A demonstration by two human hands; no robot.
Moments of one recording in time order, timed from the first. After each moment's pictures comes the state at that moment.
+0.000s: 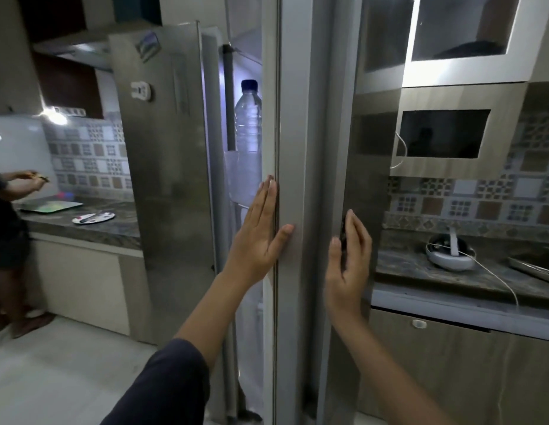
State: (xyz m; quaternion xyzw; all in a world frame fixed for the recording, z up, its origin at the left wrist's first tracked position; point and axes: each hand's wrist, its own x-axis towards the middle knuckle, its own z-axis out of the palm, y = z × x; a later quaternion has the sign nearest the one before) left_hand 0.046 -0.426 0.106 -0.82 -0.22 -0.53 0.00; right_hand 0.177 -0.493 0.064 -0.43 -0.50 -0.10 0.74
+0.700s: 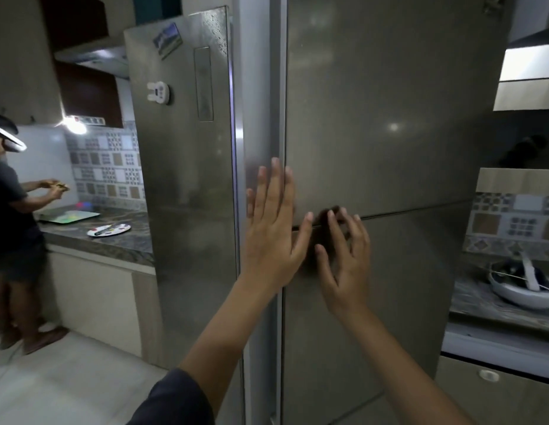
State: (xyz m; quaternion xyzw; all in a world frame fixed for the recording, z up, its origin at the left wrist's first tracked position) left_hand 0.027 -0.293 0.133 -0.75 -0.30 -0.56 0.17; right_hand 0.160 -0.299 0.070 -0.47 -0.60 -0.25 0.60
